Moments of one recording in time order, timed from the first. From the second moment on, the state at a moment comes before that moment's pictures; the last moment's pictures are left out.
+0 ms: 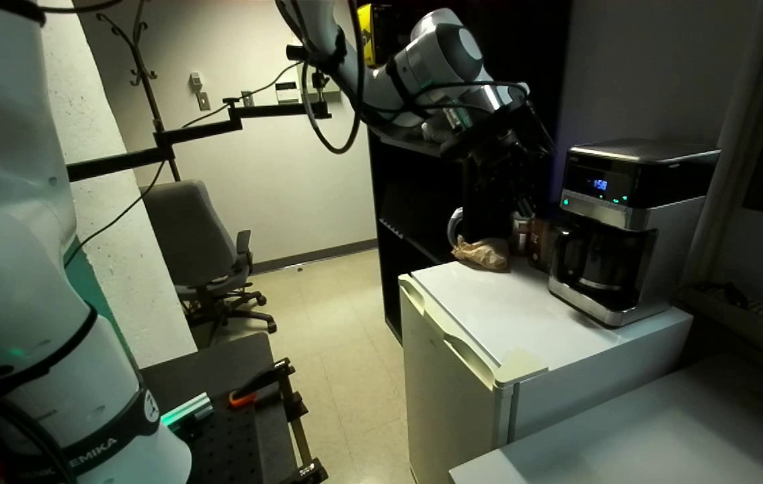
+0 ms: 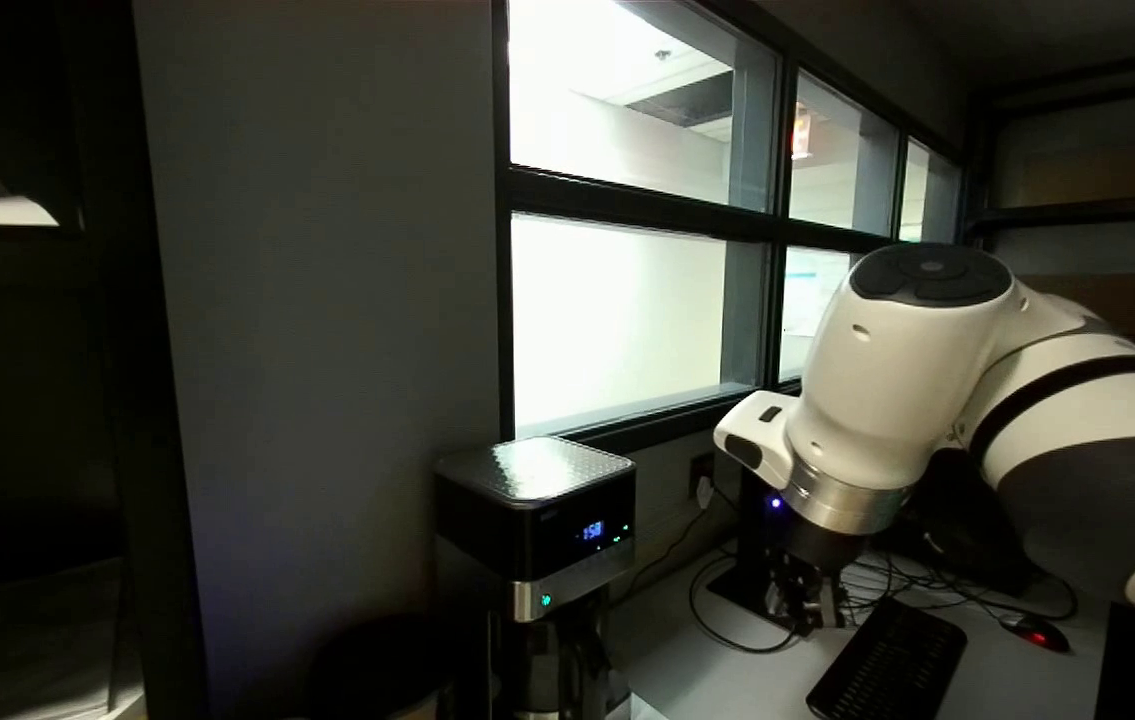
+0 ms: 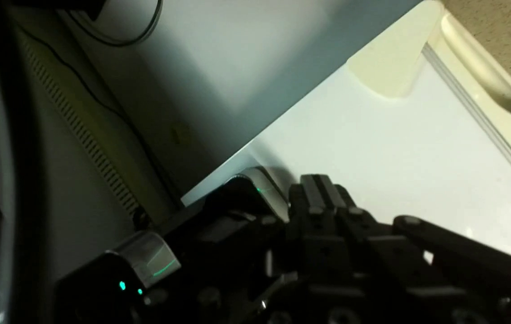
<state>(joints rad) 0.12 0.26 0.08 -1.98 -0.75 2.41 -0.06</state>
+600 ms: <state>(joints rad) 0.16 0.46 0.08 -1.76 -0.84 2.52 -0.06</state>
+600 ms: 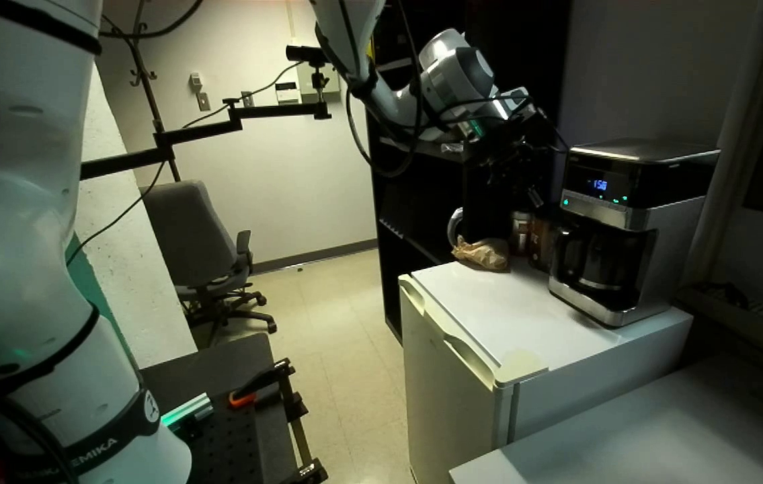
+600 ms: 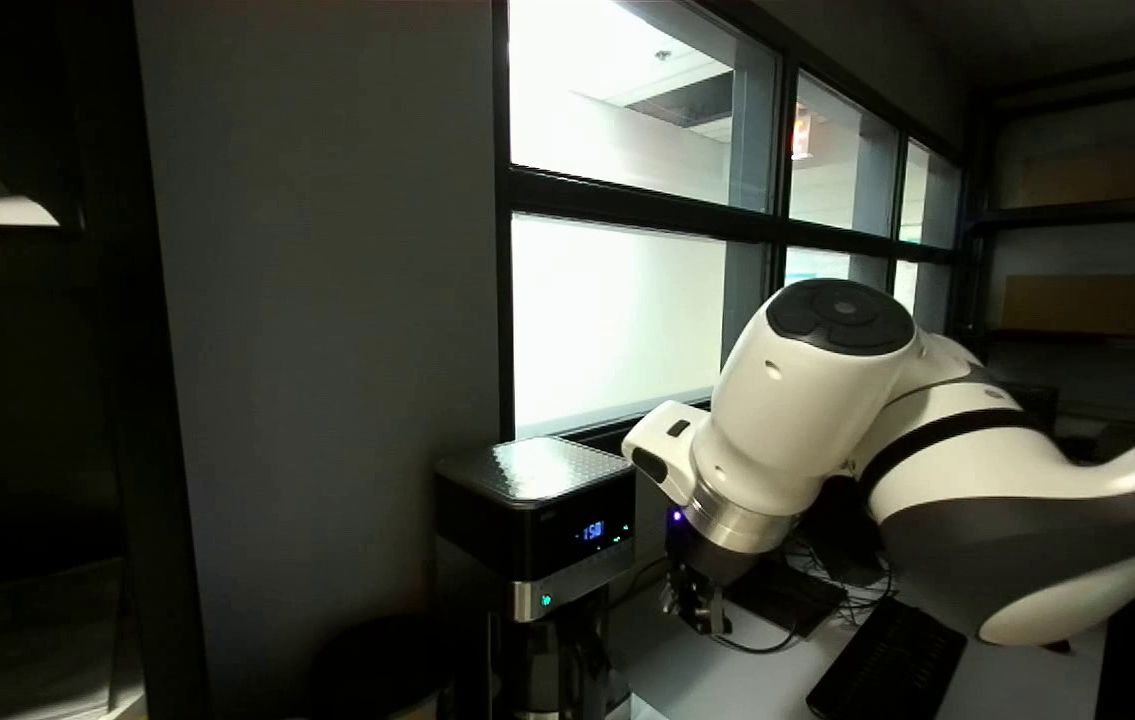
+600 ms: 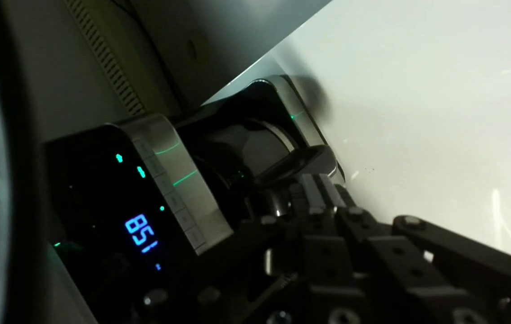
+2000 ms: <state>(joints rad) 0.21 0.80 0.05 -1.33 -0.84 2.52 -0.10</state>
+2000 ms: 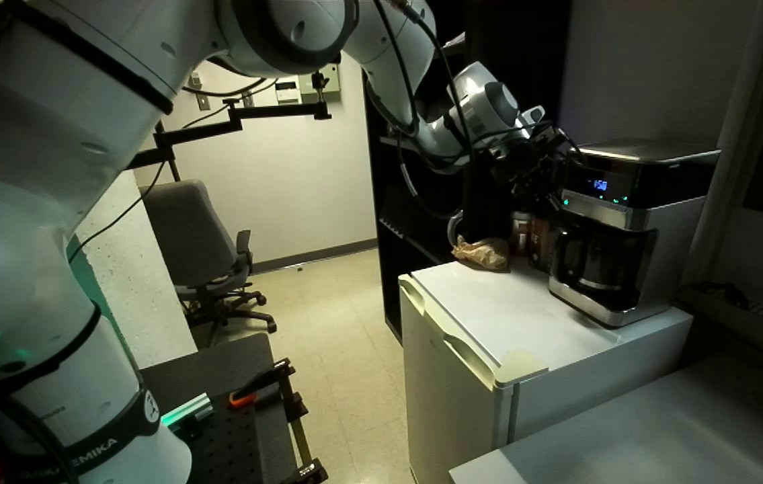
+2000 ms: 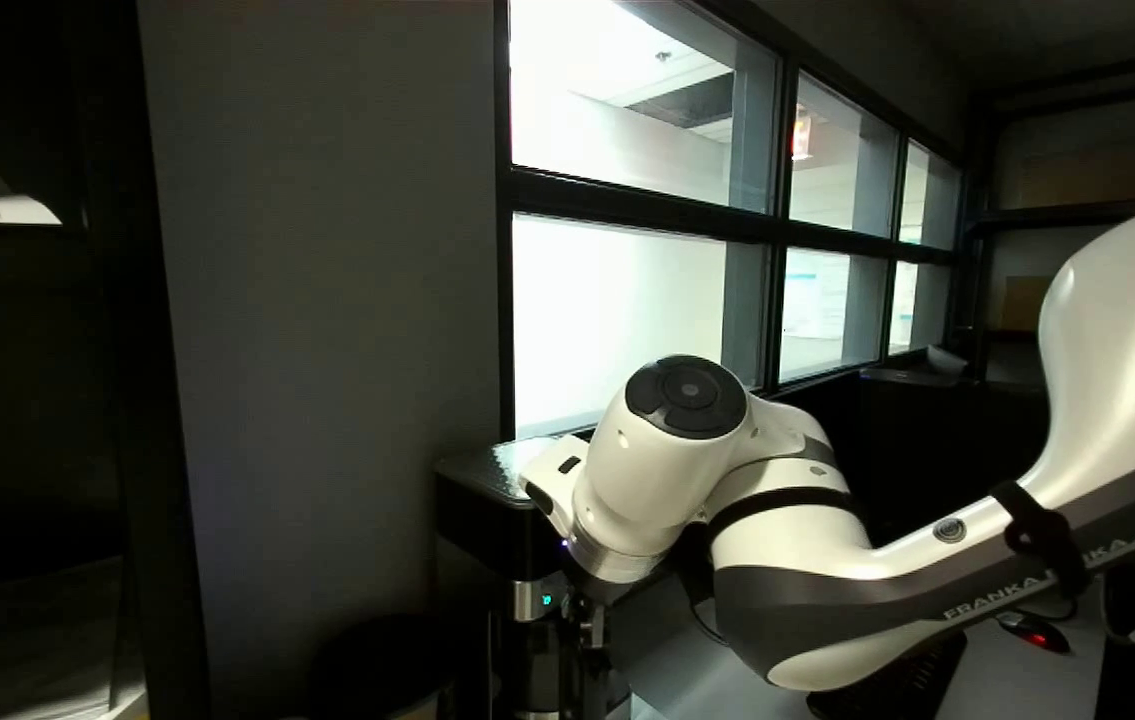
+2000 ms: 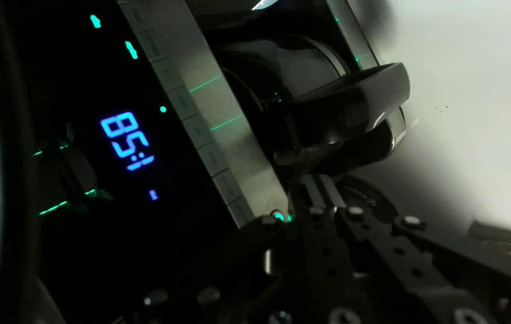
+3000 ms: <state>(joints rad) 0.24 0.88 0.02 -1.22 -0.84 2.52 -0.13</state>
